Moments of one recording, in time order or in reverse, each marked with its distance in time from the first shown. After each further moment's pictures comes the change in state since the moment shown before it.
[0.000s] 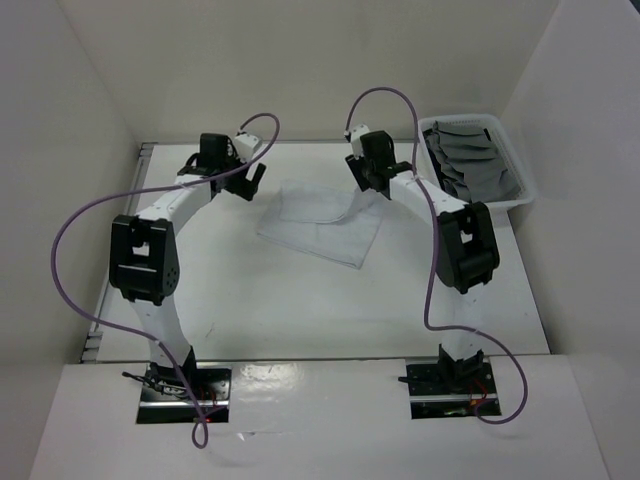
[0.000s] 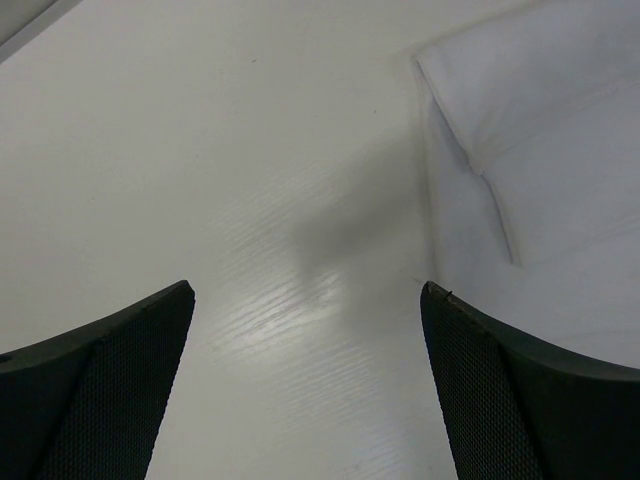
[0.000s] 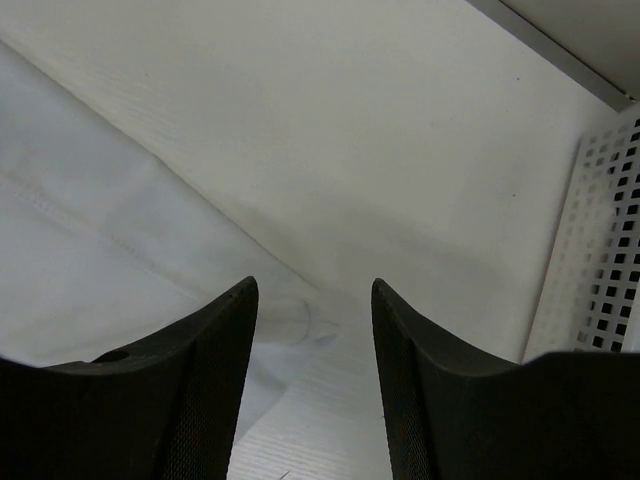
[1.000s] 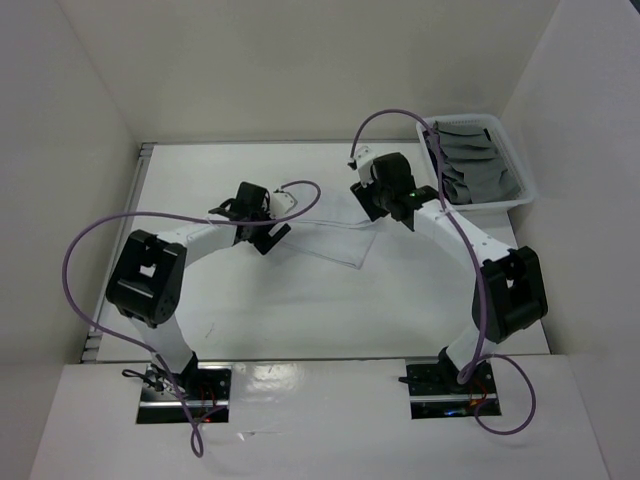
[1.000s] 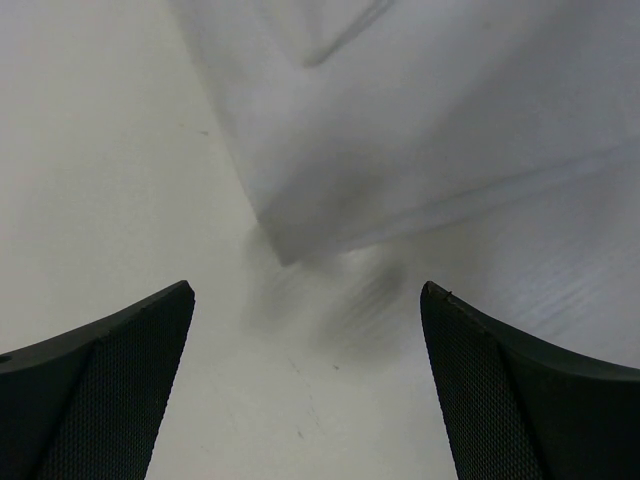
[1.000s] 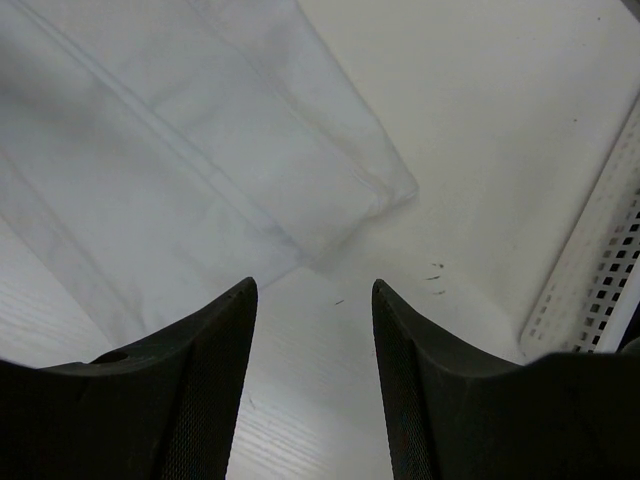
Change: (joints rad) left arm -0.237 -0.152 -0.403 0.030 -0.184 0.124; right arm 0.061 -0.420 -0.345 -0.124 -0.117 -0.038
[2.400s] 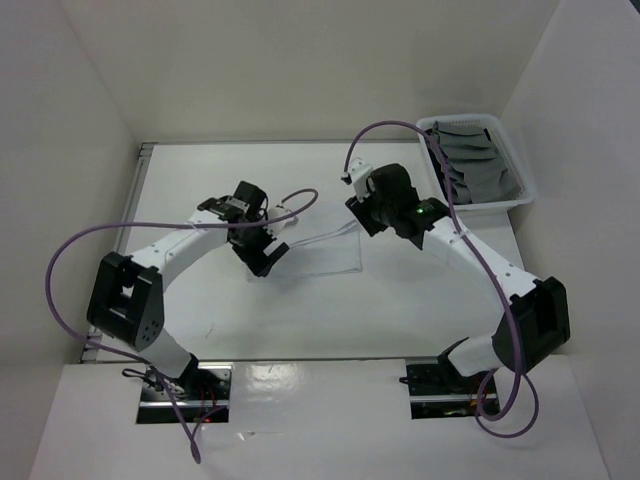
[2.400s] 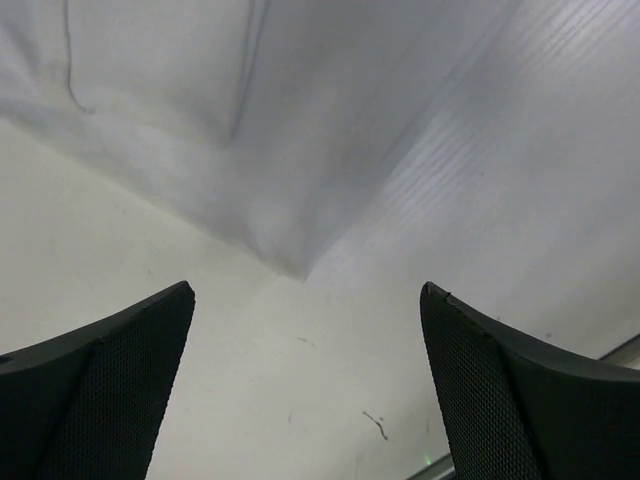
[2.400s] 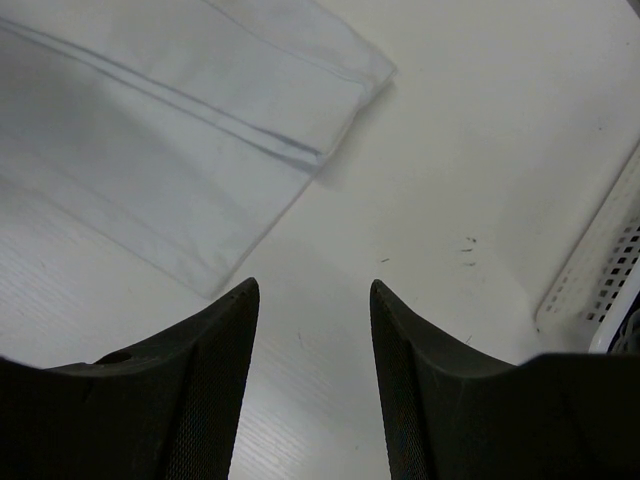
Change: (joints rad) left arm -0.044 -0.136 0.102 -0.539 0.188 -0.048; right arm 0.107 -0.185 -0.052 -0.132 -0.002 0.007
